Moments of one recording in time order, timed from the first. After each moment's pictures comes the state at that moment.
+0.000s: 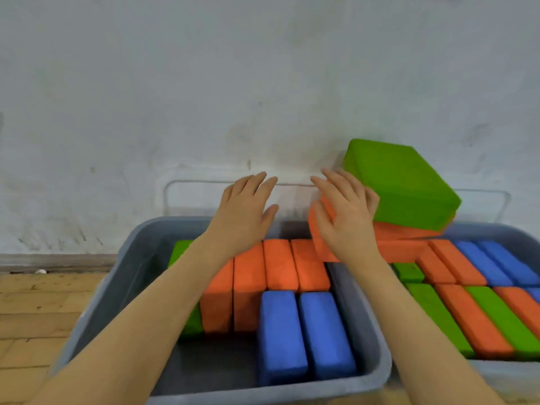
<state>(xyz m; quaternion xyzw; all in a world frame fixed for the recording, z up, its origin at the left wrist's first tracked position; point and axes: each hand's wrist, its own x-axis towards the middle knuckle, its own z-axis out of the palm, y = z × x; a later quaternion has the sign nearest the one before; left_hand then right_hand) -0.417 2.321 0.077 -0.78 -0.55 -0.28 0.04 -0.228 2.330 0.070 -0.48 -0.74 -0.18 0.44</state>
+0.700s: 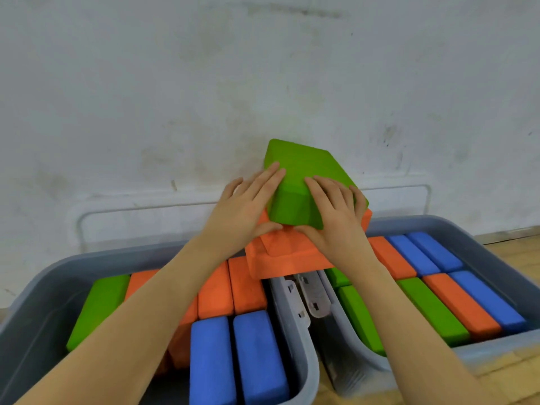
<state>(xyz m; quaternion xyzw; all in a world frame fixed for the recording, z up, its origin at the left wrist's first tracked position) -0.289 2.371 0.095 -0.86 -0.37 -0.31 0.17 -0.091 2.342 0.076 -0.51 -0.73 -0.26 0.38</state>
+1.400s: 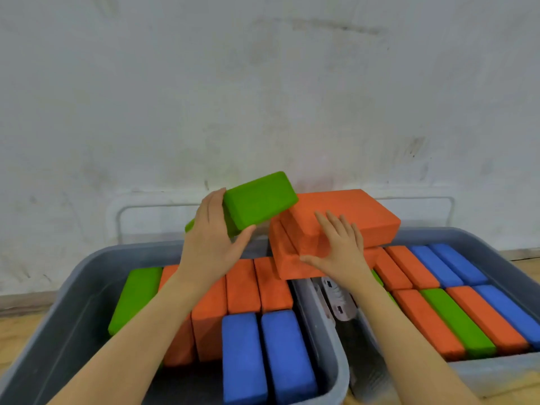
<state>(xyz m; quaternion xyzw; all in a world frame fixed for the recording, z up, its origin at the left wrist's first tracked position) -0.372 2.329 0.064 -0.71 -0.52 -0.47 0.03 -0.124 2.346 0.029 -0.61 -0.73 -0.03 0.29</state>
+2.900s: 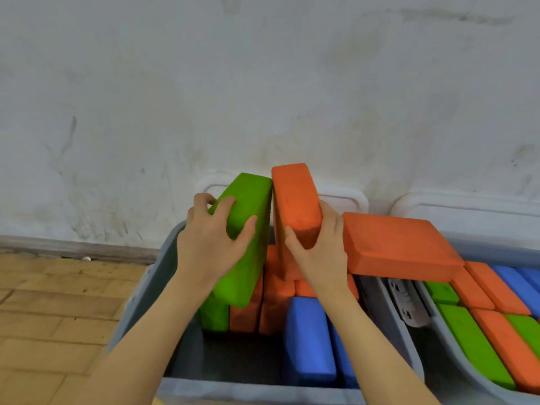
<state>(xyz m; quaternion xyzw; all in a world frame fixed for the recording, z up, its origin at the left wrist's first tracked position) -0.486 2.258 0.065 -0.60 -0.67 -0.41 0.12 -0.315 2.289 0.049 -0.53 -0.67 0.12 0.50</state>
